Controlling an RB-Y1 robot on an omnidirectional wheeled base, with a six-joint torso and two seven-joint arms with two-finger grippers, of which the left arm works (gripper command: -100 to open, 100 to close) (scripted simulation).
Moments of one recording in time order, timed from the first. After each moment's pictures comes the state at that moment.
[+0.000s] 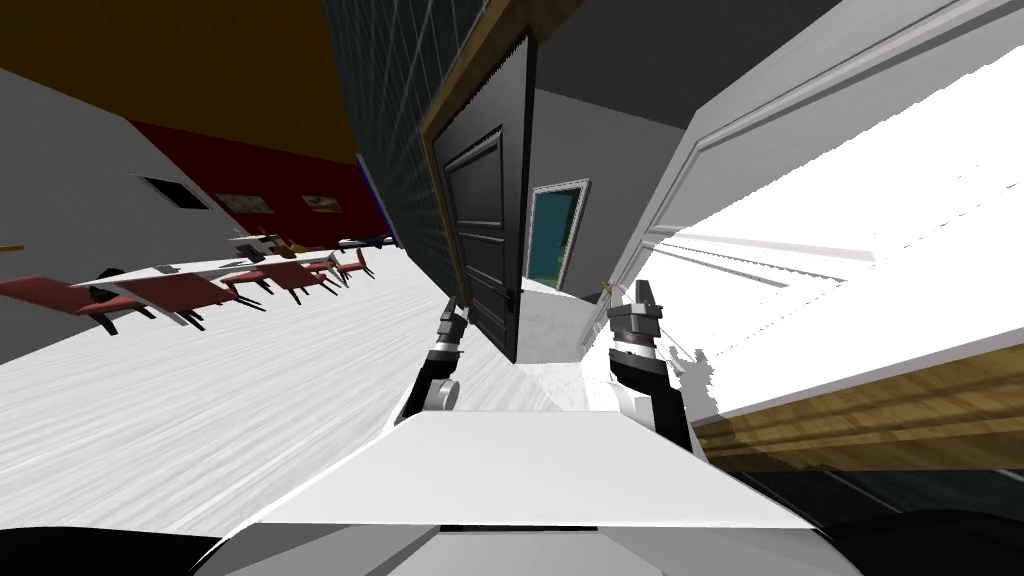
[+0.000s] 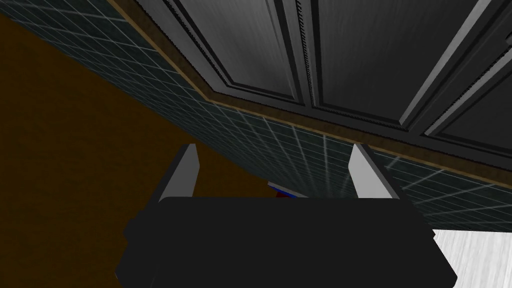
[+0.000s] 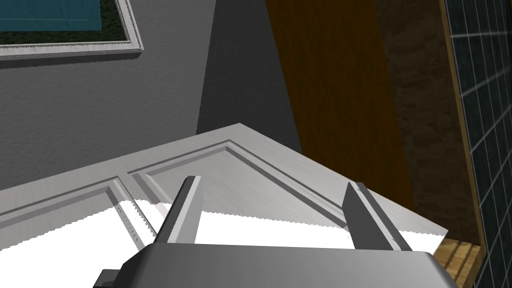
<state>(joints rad) 0.36 0.09 -0.17 -2.03 0.07 -0.36 0.02</state>
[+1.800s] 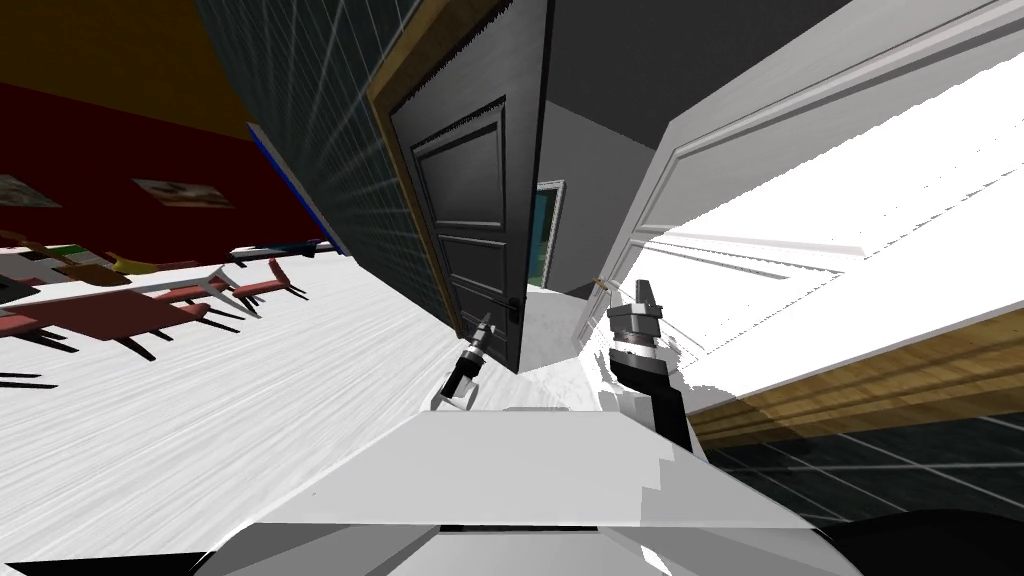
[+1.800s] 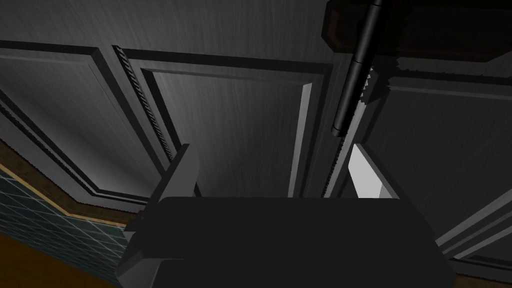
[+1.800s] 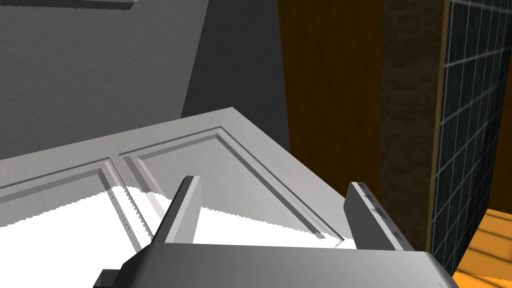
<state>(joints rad) 0.17 0.15 -0.34 -1.65 0.05 -0.30 0.07</state>
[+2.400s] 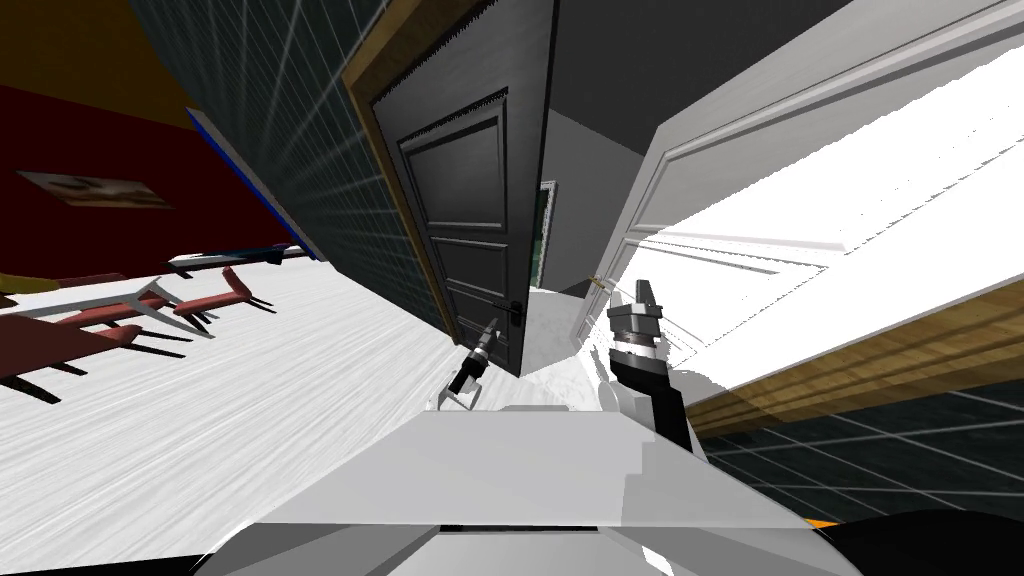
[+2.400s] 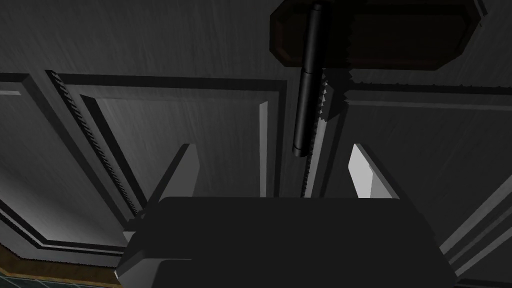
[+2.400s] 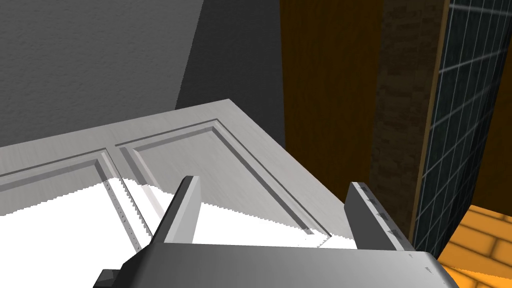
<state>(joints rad) 0.09 0.17 -0.39 -1.51 0.04 -0.28 0.10</state>
